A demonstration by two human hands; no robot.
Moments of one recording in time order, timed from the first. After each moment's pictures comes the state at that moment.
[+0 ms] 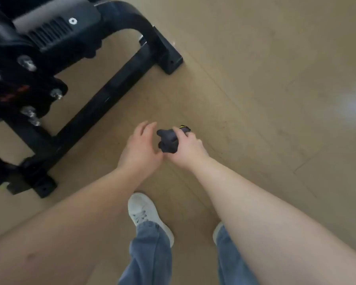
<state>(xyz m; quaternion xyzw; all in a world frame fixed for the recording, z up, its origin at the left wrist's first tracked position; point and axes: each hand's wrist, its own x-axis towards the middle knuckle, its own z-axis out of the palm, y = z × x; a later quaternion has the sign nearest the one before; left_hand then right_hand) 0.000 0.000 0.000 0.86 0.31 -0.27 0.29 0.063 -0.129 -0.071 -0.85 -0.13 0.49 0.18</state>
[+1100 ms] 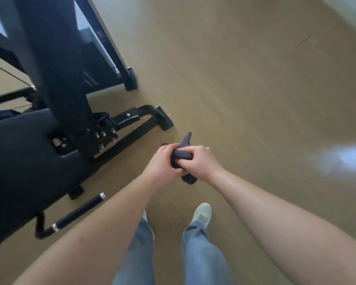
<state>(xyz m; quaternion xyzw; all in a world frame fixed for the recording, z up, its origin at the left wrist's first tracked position) 0.049 -0.108 0.411 0.85 0.26 -0.18 0.42 0.135 -0.242 0.408 -0.82 -0.17 0.41 0.35</state>
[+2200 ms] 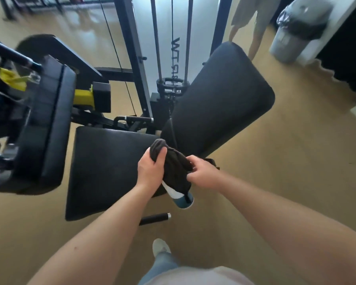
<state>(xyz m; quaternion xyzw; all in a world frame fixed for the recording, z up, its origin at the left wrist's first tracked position) -0.148 0.108 0.588 0.62 0.50 0.27 0.54 0.009 0.016 0.574 -0.75 -0.41 0.46 0.25</state>
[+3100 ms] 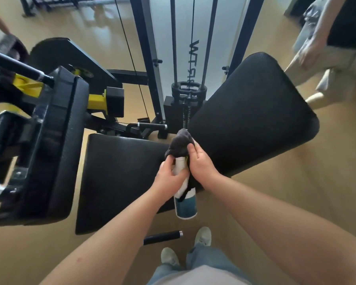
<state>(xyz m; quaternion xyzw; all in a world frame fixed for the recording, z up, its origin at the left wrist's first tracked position) -0.121 0.177 0.572 0.63 0.49 0.13 0.58 0.009 0.139 0.573 -0.72 -0.28 0.44 0.46</state>
